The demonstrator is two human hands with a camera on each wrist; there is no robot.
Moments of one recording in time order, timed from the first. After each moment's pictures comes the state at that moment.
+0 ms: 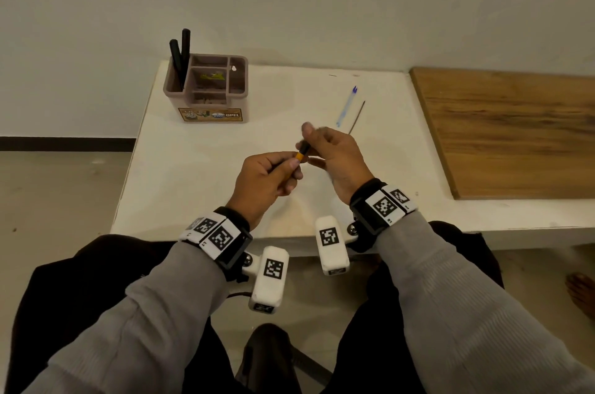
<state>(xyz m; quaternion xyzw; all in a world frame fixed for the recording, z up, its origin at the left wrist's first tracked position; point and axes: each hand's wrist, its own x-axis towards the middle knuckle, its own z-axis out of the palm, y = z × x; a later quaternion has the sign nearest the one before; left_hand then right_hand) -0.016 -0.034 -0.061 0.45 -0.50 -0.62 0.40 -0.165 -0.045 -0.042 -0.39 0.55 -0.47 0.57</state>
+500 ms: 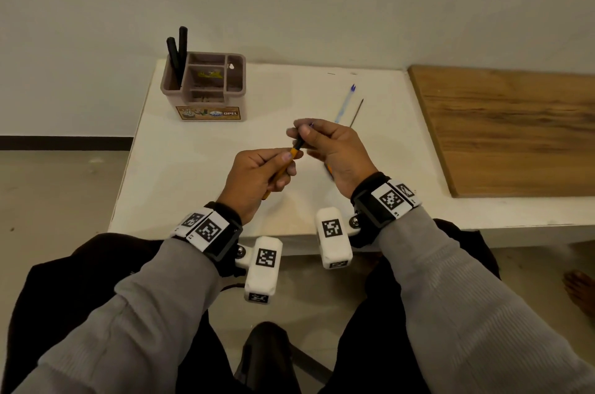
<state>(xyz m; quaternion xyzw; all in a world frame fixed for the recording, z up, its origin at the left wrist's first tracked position) -0.009 -0.040 -0.061 0.43 -0.46 -0.66 0.41 -0.167 -0.044 -0.034 -0.40 0.53 -0.47 0.59</state>
